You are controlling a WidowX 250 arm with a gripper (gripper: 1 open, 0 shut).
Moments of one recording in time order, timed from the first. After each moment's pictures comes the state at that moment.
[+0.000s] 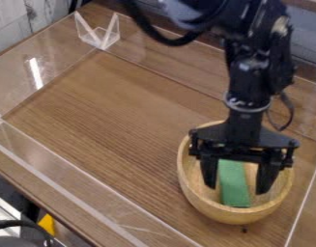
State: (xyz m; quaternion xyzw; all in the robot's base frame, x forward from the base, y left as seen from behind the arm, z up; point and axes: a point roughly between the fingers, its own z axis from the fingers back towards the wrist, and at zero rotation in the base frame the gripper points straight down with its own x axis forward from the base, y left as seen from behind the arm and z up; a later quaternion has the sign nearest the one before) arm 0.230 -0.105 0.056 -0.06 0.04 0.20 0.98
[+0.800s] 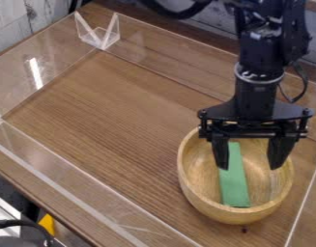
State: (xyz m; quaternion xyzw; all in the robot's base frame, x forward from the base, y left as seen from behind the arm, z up) arm 0.241 -0.108 0.084 -0.07 0.03 0.26 0.96
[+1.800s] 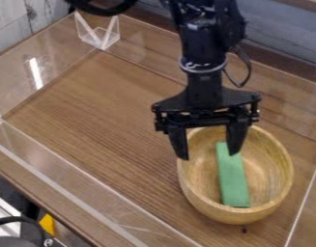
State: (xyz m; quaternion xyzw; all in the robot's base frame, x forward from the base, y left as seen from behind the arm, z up) arm 0.228 -0.071 0.085 -0.08 0.02 0.30 0.95
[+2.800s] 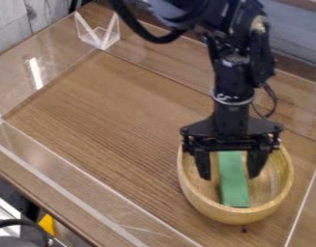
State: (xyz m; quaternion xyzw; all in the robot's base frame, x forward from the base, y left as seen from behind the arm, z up) arm 0.239 -0.102 0.053 -0.07 0.03 0.26 0.96
